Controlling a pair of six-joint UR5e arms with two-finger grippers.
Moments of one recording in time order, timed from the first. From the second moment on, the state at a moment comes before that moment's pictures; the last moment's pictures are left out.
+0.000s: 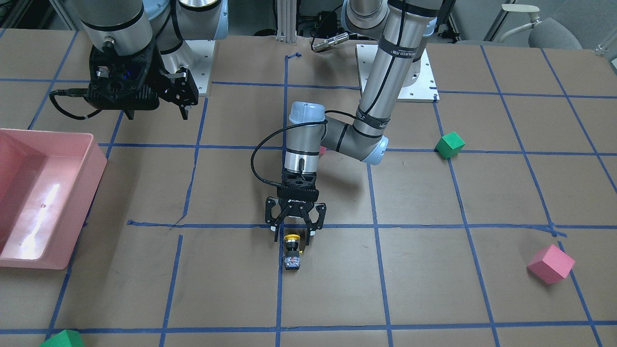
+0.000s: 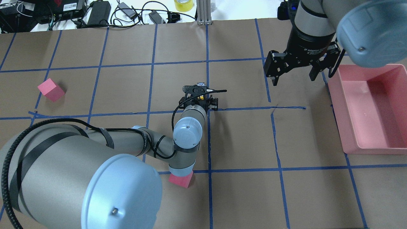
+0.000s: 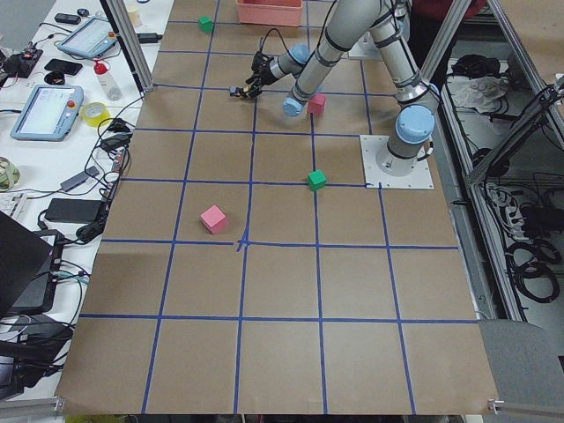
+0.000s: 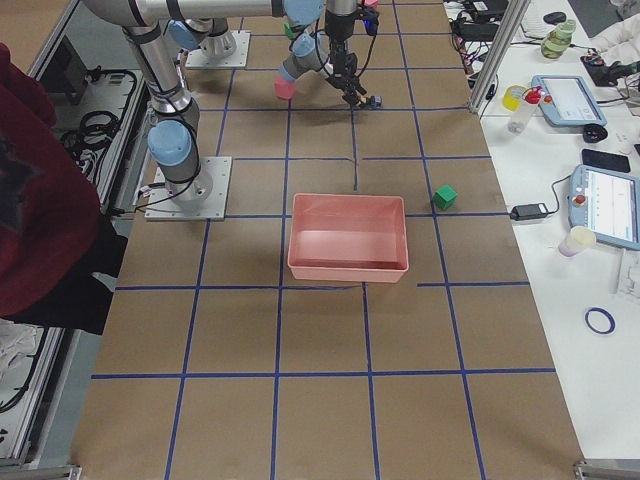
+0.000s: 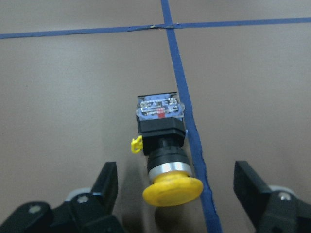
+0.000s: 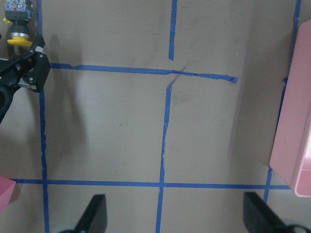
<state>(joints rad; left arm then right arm) -1.99 -2.29 -2.03 0.44 1.78 -0.24 1.65 -1.57 1.57 -1.53 -1.63 0.01</state>
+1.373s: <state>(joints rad) -1.96 -2.08 -1.85 -0.27 1.74 -0.41 1.65 -1.57 1.57 -1.52 -1.63 0.02</state>
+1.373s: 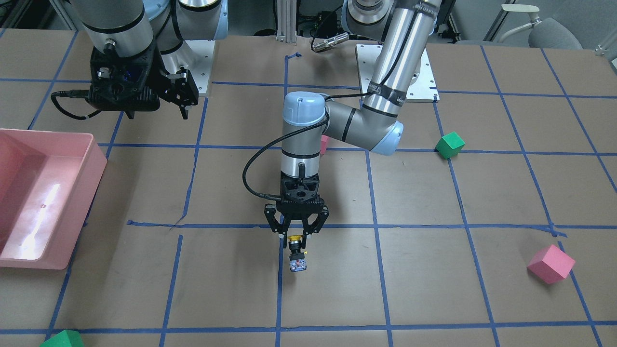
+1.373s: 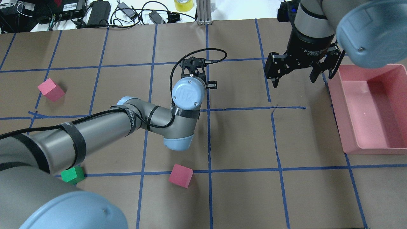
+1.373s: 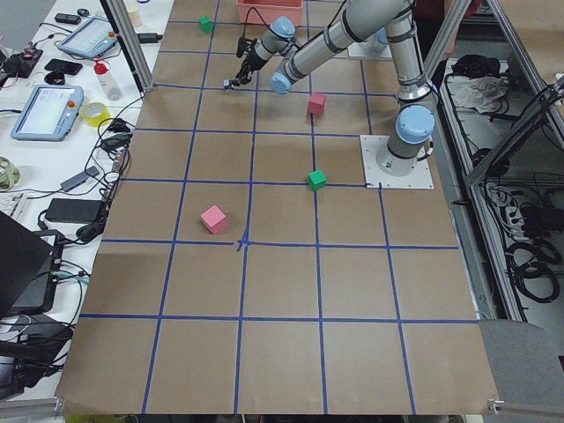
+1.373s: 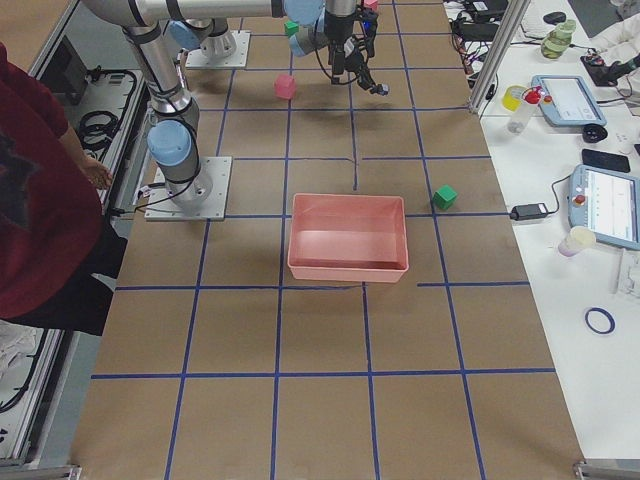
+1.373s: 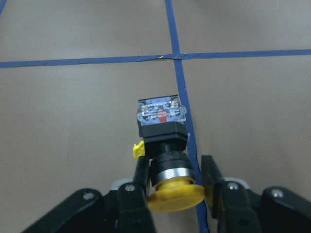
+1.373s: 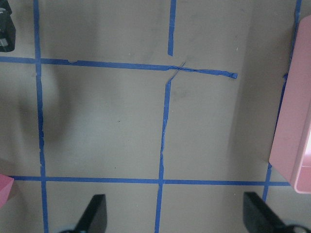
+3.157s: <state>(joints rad) -1.81 -2.08 -1.65 -1.07 1.17 -0.84 1.65 -1.57 1.58 -1.51 -1.64 0.02</state>
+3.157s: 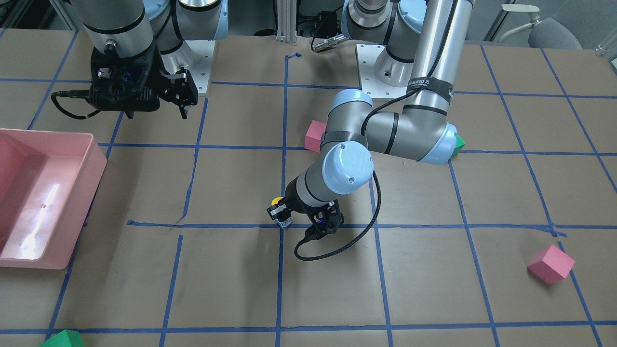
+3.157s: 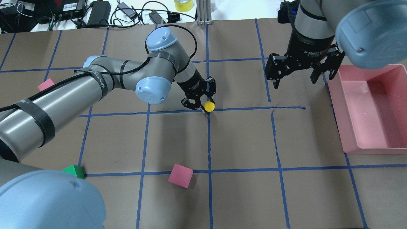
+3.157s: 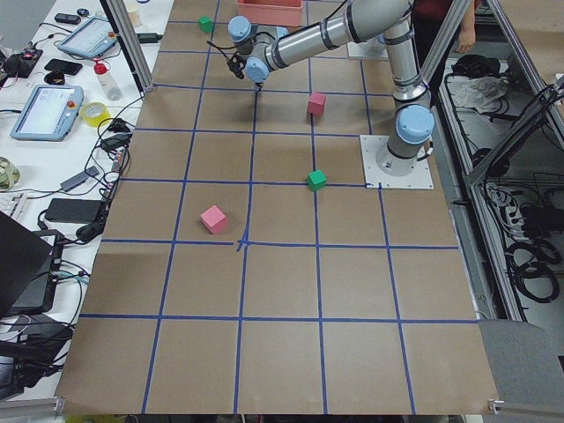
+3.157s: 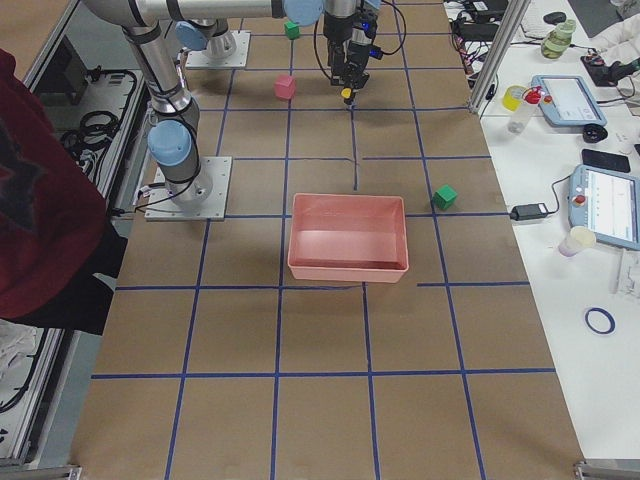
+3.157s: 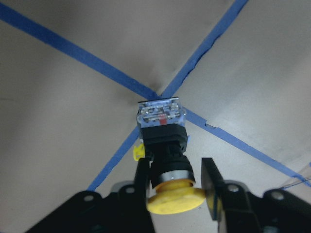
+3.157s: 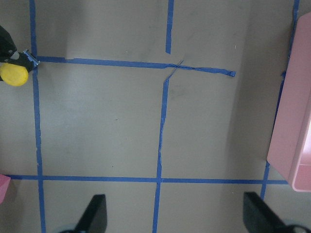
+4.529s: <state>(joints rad) -1.77 -1.78 -1.51 -1.45 1.29 -0.60 1.65 -1.57 1.58 -1.51 -1.64 0.02</state>
